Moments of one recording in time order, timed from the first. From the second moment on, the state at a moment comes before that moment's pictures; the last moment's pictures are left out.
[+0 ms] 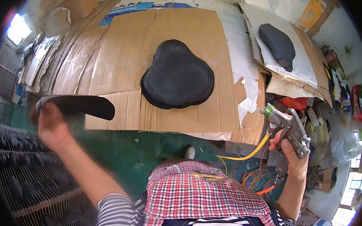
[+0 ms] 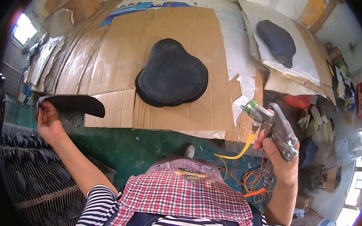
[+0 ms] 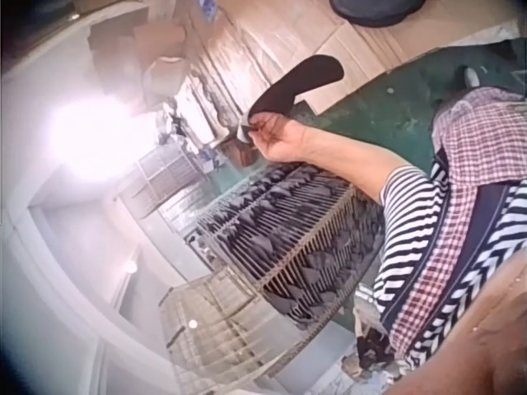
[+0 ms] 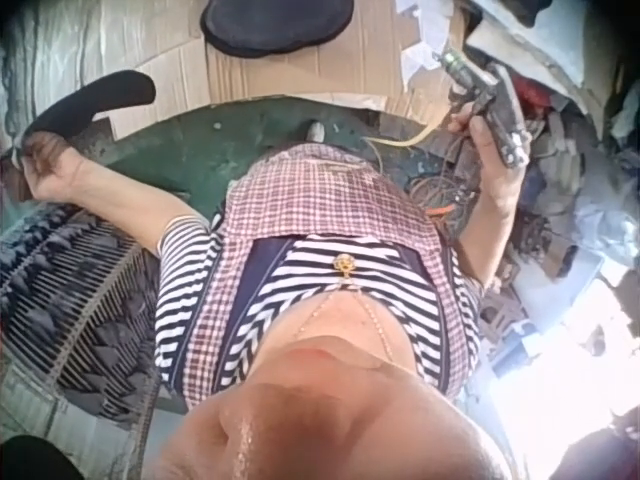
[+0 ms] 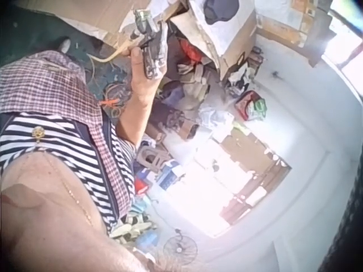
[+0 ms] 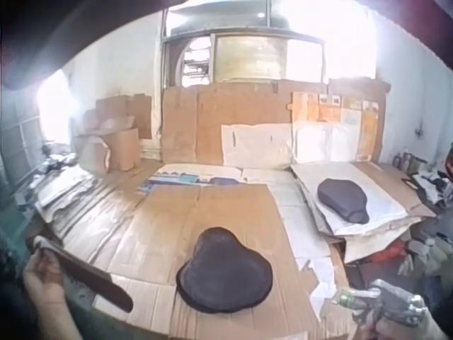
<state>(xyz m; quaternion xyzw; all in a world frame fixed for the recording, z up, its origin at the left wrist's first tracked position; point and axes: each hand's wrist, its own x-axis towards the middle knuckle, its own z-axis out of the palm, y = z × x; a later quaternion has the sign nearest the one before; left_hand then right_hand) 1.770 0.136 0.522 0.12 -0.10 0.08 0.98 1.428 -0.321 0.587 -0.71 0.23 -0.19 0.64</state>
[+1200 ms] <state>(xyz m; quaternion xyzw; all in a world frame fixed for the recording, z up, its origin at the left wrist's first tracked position) 1.767 0.107 0.497 0.15 -0.12 0.06 0.98 1.404 -0.352 0.600 -0.74 0.19 -0.04 0.65</state>
